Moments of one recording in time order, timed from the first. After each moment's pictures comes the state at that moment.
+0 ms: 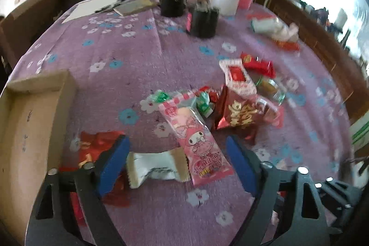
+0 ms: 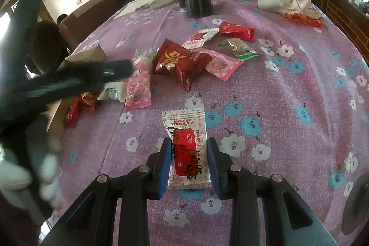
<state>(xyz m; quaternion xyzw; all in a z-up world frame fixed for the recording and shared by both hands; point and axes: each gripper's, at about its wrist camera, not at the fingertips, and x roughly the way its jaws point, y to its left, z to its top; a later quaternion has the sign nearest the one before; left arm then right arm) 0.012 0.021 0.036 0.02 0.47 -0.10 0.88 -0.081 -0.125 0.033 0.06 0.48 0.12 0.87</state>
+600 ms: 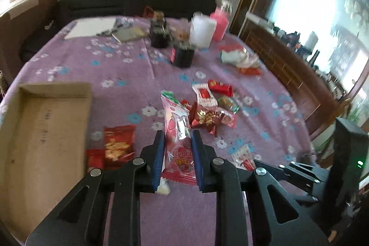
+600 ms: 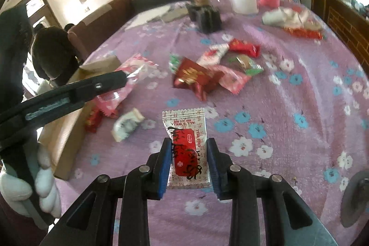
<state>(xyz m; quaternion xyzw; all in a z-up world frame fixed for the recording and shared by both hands) -0.052 0.073 0.116 -0.05 0.40 -0.17 0.90 -0.107 -0.108 0.071 0.06 0.44 0.13 0.88</state>
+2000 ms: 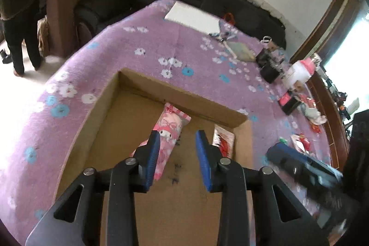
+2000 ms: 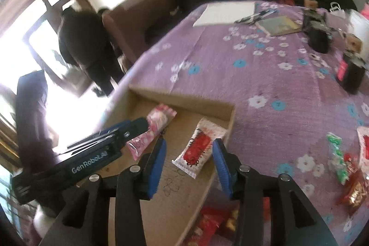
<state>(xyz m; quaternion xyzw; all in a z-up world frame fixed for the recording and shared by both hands) 0.026 0.276 0.077 -0.17 0.43 -0.01 0.89 0.038 0.083 0.088 0.08 0.46 0.25 0.85</state>
